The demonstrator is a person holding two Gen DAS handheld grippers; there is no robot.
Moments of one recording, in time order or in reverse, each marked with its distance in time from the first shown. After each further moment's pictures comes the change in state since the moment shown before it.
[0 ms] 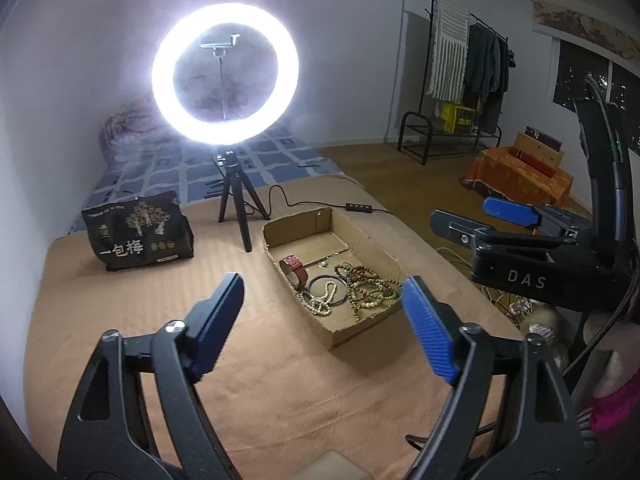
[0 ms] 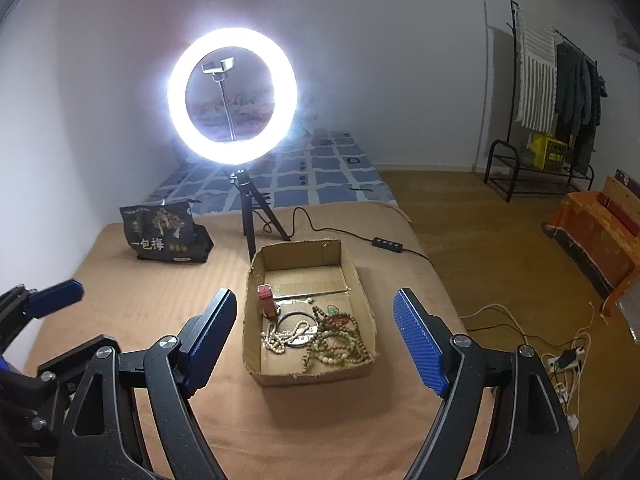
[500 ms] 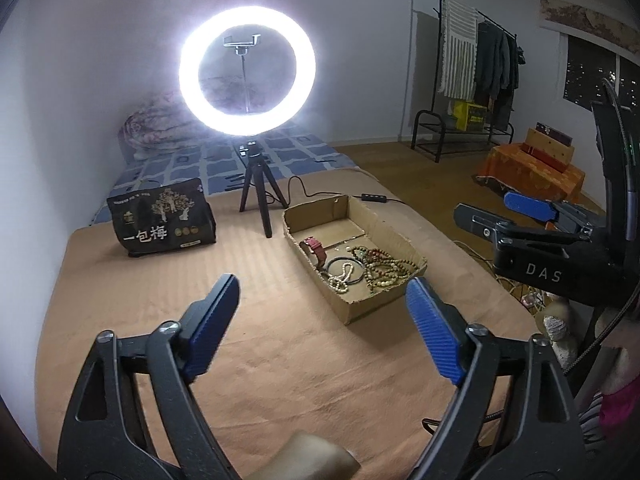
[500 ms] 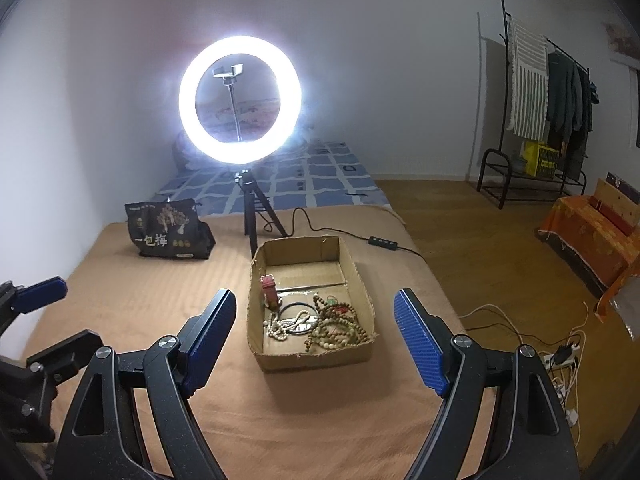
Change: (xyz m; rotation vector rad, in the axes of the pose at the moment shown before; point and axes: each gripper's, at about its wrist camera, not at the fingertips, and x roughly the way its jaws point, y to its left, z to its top) left arm -0.026 0.004 -0.031 0.003 -0.005 0.064; right arm -0.025 0.007 -0.028 -0.004 -0.048 -0.017
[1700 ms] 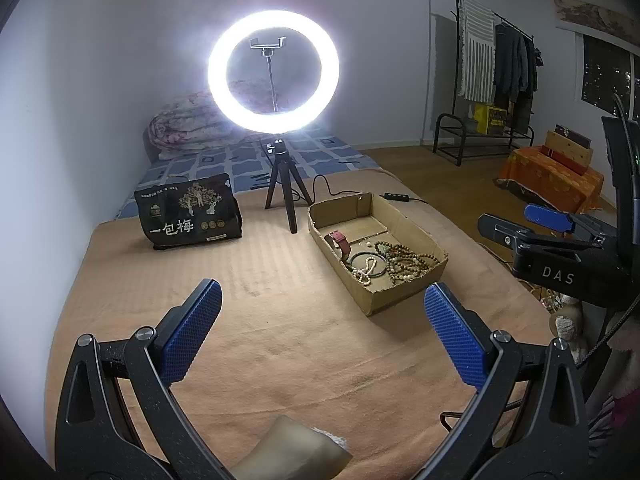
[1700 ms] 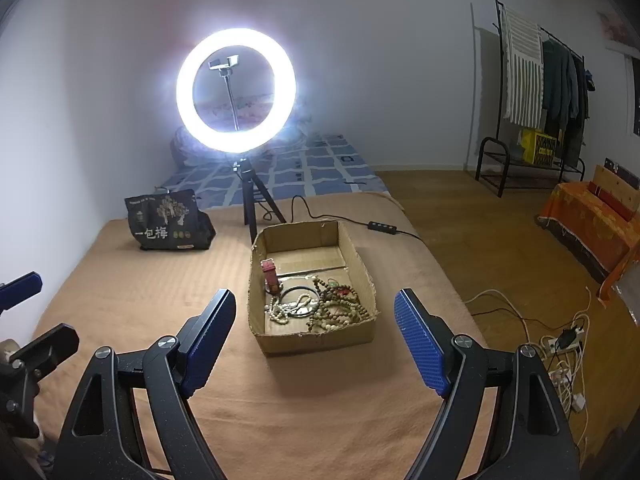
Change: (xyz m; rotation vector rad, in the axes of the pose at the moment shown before) left arm -0.010 0.007 -0.019 -0.004 -0.018 0.077; right arm -0.006 -0.006 -0.018 0.032 0.017 0.009
